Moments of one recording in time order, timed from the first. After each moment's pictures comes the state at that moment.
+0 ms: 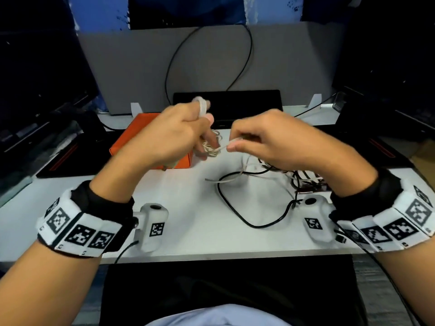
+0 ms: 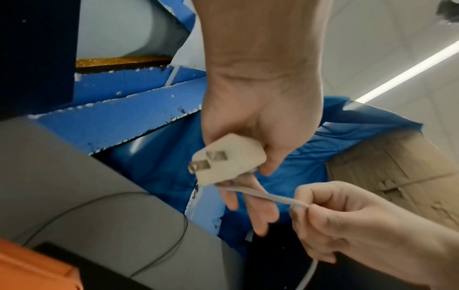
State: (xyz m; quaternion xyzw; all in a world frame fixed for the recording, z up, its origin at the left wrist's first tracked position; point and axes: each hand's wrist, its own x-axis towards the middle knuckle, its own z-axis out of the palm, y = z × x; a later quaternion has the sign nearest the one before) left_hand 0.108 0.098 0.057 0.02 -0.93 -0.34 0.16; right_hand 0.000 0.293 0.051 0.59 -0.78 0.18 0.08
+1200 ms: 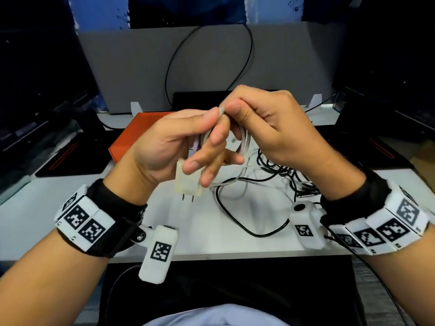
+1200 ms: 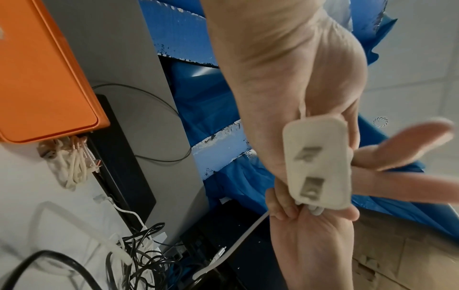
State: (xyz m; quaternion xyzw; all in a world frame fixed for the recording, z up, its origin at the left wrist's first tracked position) left_hand 0.120 0.115 0.052 -0.28 -0.59 -0.75 -0.11; right_hand 0.019 0.286 0.059 0.60 -0.65 0.43 0.15
